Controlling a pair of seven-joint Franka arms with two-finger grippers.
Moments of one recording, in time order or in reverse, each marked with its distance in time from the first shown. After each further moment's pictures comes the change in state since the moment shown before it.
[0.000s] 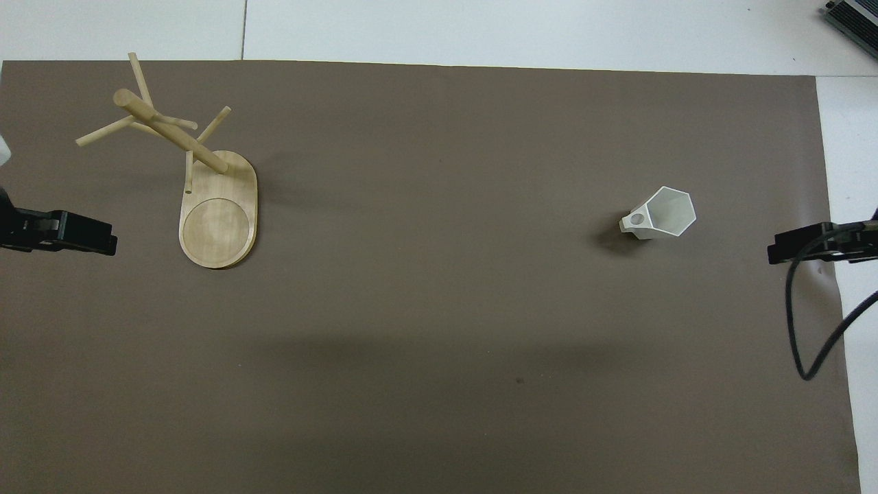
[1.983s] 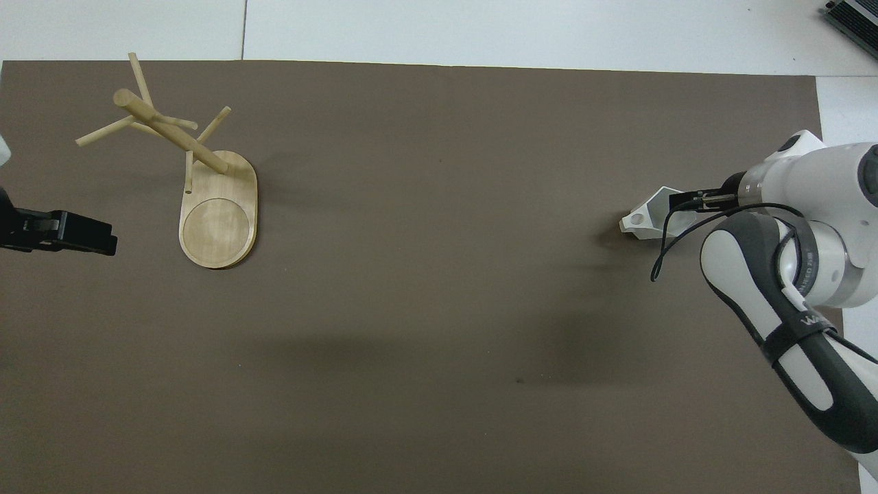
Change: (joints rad) left arm 0.000 0.000 0.000 0.000 0.000 0.000 0.000; right arm -0.075 0.318 0.015 -0.316 0.014 0.837 -0.071
